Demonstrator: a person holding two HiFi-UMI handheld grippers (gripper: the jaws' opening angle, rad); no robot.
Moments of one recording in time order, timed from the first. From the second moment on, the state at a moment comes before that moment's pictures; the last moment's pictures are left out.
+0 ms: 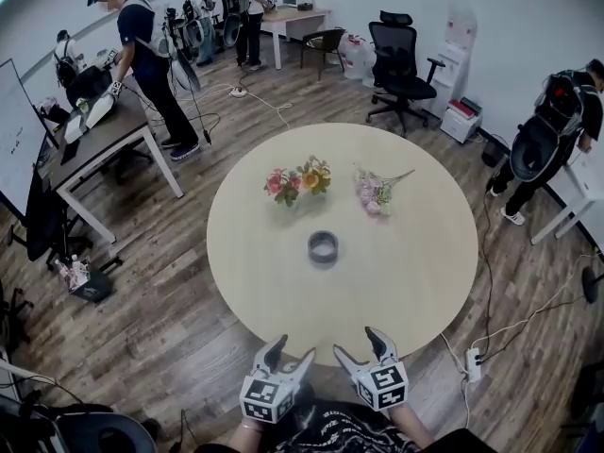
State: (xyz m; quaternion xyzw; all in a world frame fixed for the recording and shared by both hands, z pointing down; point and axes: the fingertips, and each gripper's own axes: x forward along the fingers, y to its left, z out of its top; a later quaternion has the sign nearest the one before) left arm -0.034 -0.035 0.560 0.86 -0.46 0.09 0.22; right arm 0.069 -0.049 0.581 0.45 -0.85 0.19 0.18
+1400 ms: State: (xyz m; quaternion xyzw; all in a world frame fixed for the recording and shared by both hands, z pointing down) left arm -0.080 -0.159 0.560 0.85 -0.48 0.09 0.20; right arm 0.036 -0.184 0.554 0.47 -0.85 0.18 0.17
